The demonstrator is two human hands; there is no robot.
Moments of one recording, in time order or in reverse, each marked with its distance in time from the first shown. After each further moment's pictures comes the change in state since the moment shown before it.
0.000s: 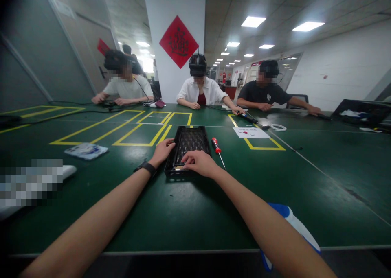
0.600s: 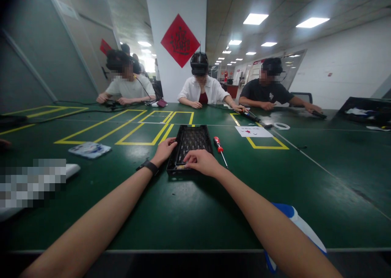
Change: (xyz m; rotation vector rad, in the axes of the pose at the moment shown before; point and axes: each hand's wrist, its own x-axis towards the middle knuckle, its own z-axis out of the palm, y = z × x) left_hand -0.002 0.002 -0.001 -0.008 -0.007 -0.004; right_hand 0.000 -0.001 0.000 -0.002 -0.005 0.013
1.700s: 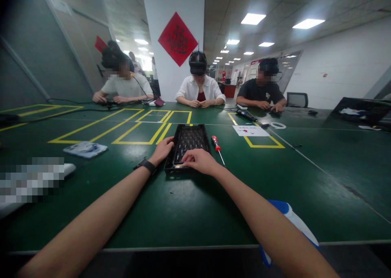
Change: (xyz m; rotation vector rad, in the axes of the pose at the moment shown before) left_hand 0.001 -0.002 0.003 0.017 -0.042 0.045; right_hand 0.000 0.000 0.000 -0.021 -0.020 -0.018
